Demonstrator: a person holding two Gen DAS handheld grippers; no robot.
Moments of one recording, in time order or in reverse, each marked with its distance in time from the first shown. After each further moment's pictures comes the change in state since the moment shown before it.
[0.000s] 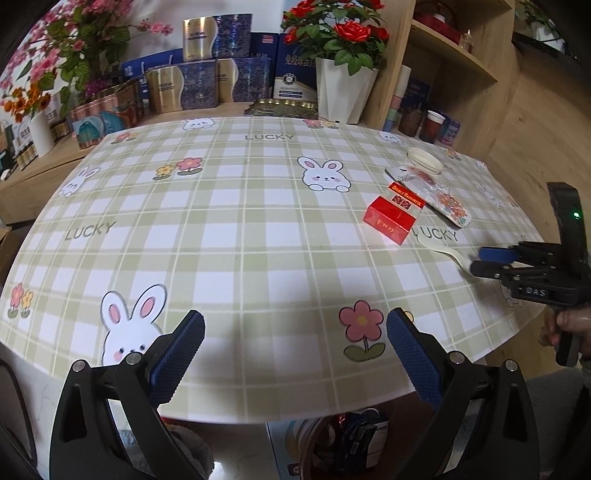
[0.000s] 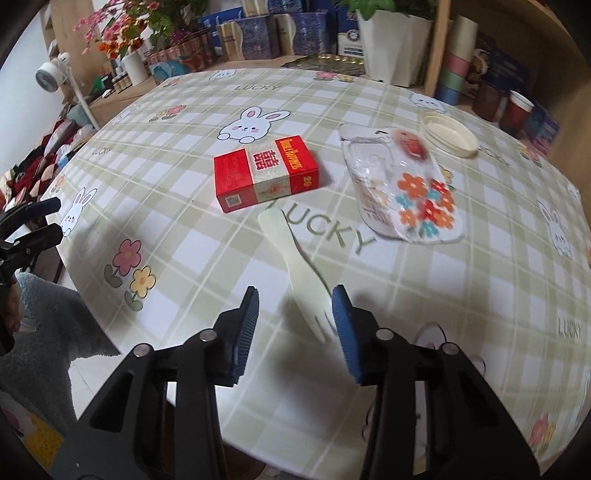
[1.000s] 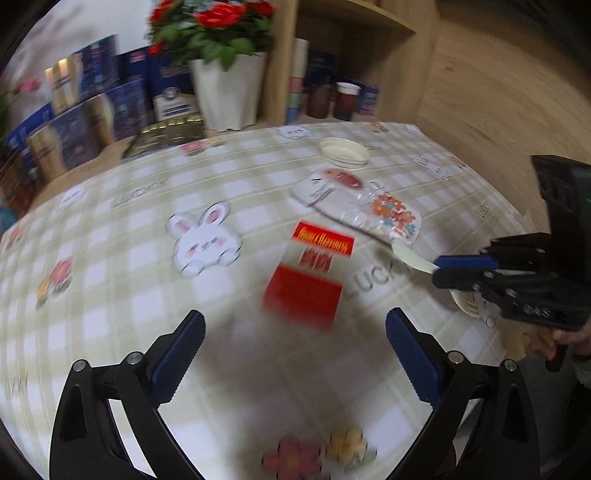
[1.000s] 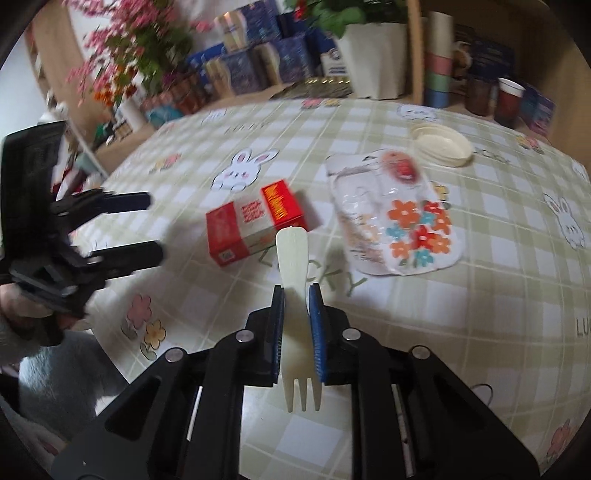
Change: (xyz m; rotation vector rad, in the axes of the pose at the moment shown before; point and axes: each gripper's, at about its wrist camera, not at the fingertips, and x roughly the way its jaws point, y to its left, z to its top) left arm 0.094 -0.085 0.092 0.317 0.048 -0.234; right arm -0.012 -0.030 0.013 0.148 -0.122 0.083
